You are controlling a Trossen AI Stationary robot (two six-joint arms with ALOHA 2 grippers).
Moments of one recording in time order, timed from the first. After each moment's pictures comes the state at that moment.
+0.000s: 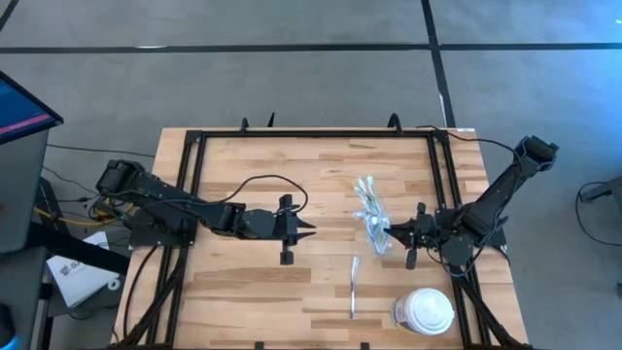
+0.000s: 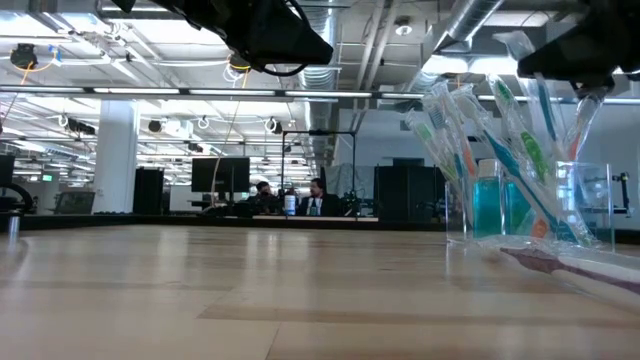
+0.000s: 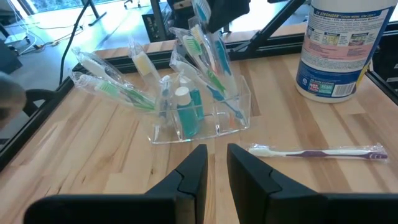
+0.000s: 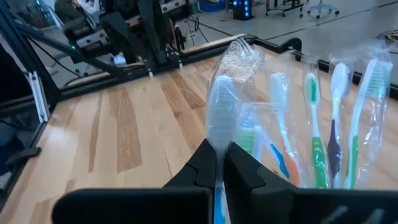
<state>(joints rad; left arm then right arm) -0.26 1.49 0.85 0.26 -0.36 0.02 0.82 0.84 0.35 -0.01 1.06 0.63</state>
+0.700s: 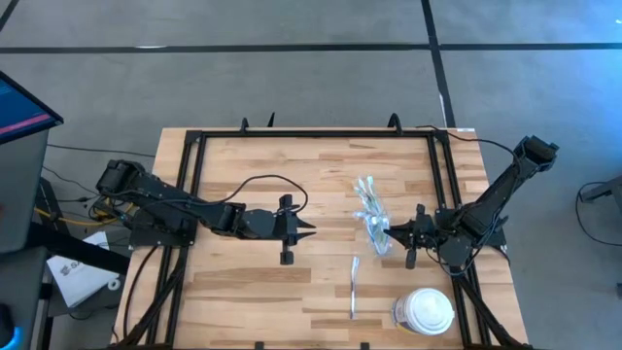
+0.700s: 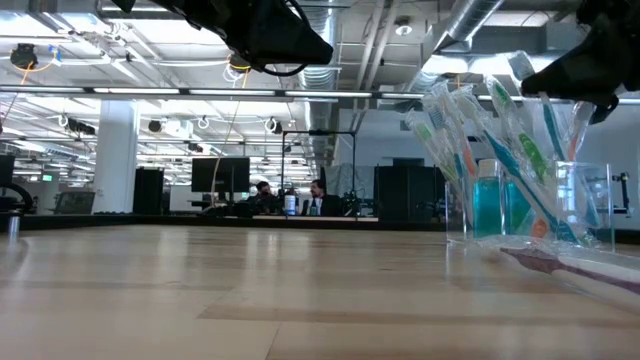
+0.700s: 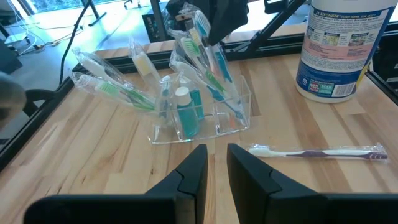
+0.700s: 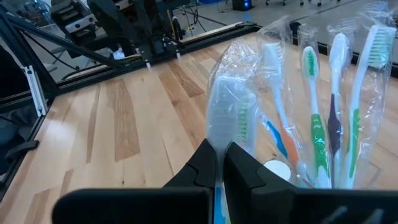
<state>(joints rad) -0.26 1.49 0.85 0.26 -0.36 0.02 0.82 0.84 0.30 0.00 1.04 0.70</state>
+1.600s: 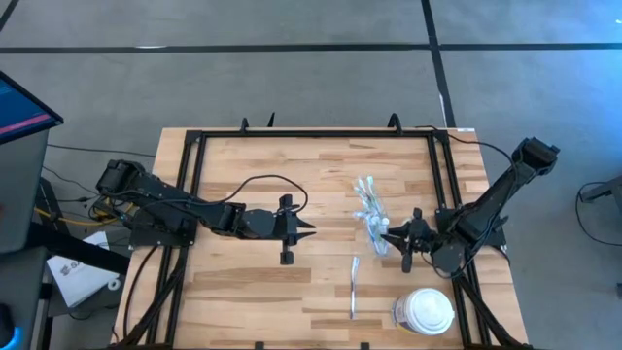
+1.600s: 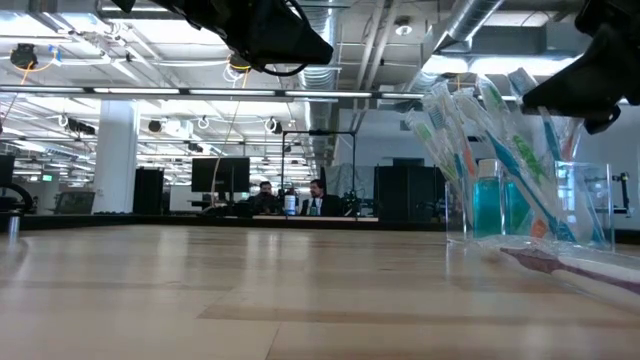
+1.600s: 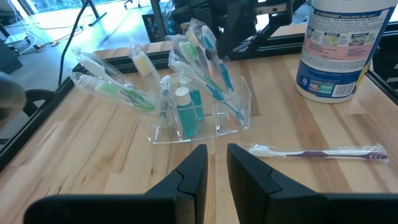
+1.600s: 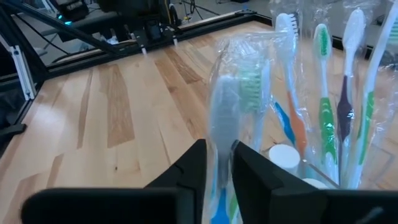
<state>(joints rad) -0.26 1.49 0.85 0.26 -0.36 0.02 0.82 0.95 0.30 0.04 1.03 0.73</state>
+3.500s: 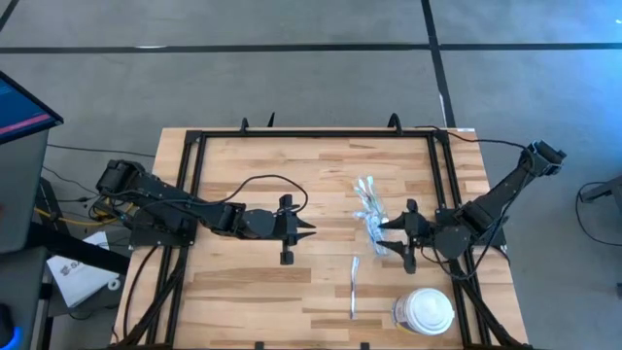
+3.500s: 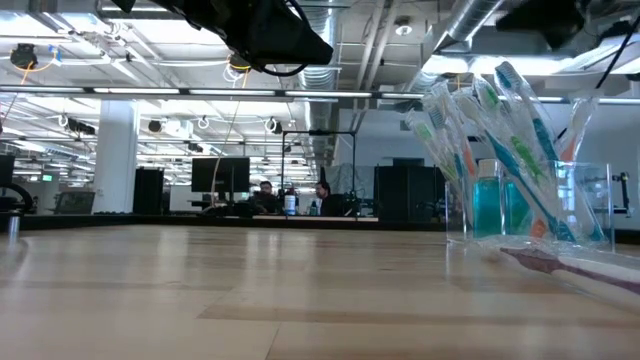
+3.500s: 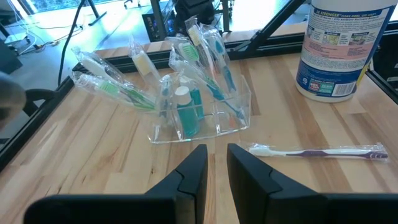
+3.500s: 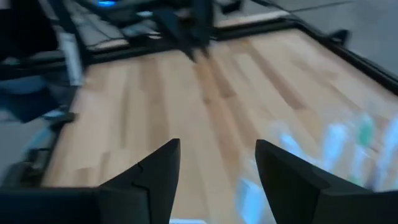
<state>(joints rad) -0.26 1.49 0.85 0.25 -0.36 0.02 0.70 0.93 0.68 -0.30 0.74 0.50</state>
